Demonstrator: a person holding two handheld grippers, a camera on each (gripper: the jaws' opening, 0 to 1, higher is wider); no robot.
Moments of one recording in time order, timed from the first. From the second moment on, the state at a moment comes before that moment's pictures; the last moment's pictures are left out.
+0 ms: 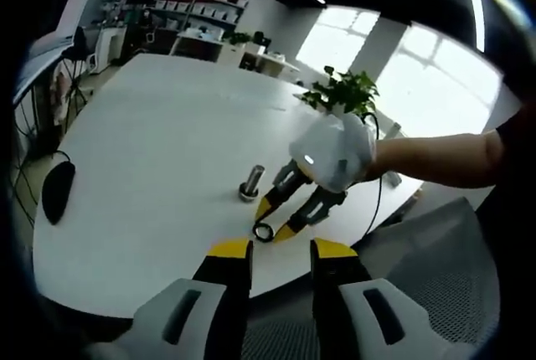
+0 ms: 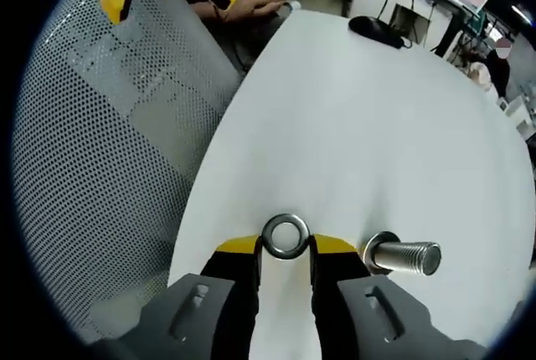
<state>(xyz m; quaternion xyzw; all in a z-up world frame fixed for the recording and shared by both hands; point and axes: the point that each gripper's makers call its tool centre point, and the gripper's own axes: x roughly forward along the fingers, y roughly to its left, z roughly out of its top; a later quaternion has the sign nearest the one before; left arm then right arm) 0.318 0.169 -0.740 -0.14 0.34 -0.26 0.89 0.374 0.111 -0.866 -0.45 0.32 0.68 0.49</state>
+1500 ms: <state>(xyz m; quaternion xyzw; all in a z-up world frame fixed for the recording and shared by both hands) 0.315 0.165 -0.744 -0.14 0.35 -0.27 0.88 0.432 0.105 -0.781 -0.47 0.28 0.66 0.51</state>
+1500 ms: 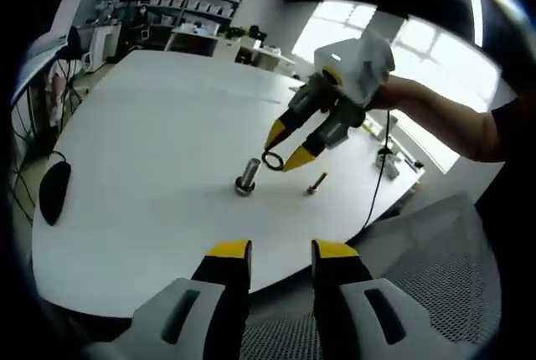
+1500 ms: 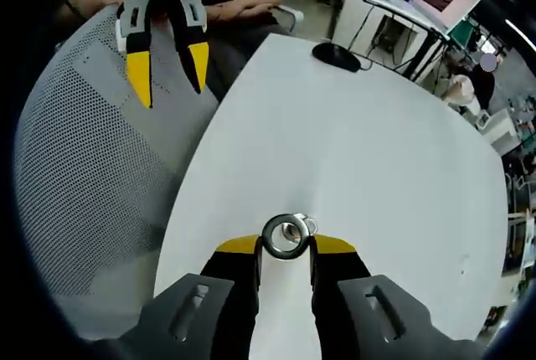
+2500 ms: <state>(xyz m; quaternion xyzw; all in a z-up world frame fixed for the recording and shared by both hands) 0.315 0.165 -0.744 -0.14 0.35 -0.27 0.88 0.448 0.117 -0.807 -0.49 0.31 0.65 0.49</state>
